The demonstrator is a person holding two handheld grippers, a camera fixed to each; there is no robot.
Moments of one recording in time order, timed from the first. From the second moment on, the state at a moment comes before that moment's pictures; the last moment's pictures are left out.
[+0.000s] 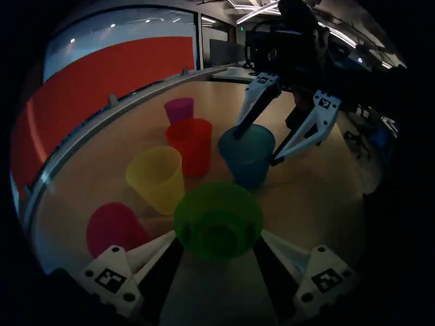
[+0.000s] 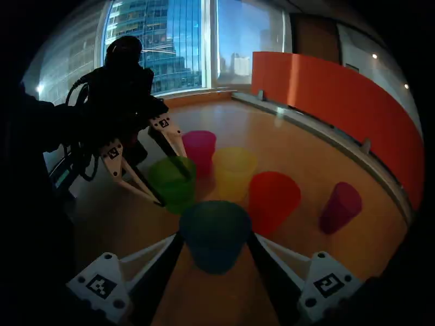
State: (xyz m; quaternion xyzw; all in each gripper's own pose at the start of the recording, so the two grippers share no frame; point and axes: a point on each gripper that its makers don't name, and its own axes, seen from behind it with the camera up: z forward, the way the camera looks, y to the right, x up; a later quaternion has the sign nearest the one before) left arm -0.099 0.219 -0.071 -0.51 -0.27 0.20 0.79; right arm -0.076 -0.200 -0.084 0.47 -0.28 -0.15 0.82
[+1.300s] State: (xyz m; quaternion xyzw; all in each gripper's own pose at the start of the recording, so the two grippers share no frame) left arm -0.098 0.210 -0.082 -0.50 -0.28 0.22 0.79; right arm -0.080 -0.182 -0.096 0.45 -0.29 -0.16 0.83
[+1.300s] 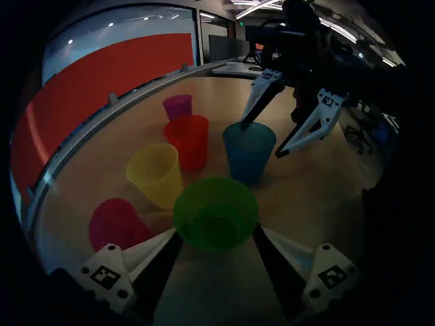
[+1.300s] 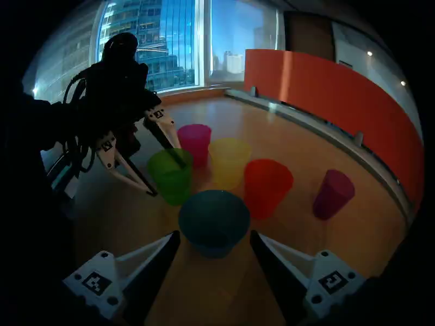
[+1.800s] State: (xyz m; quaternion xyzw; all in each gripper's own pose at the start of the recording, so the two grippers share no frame) left arm -0.078 0.152 -0.099 -0.44 -0.28 0.21 0.83; right arm -0.071 -0.139 -0.118 0.41 -0.28 -0.15 0.86
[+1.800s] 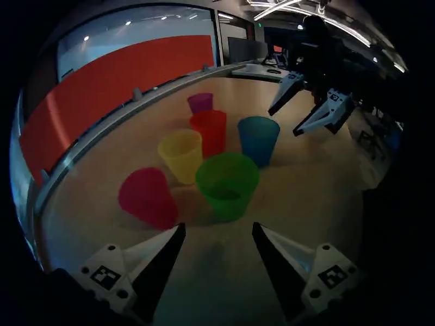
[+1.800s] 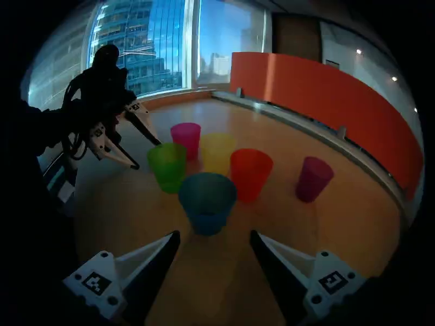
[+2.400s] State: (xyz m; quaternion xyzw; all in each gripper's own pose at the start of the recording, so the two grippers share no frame) left arm 0.018 0.086 -0.078 -0.29 -0.15 0.12 0.94; right arm -0.010 -0.109 -0.102 0.32 -0.19 -0.09 0.92
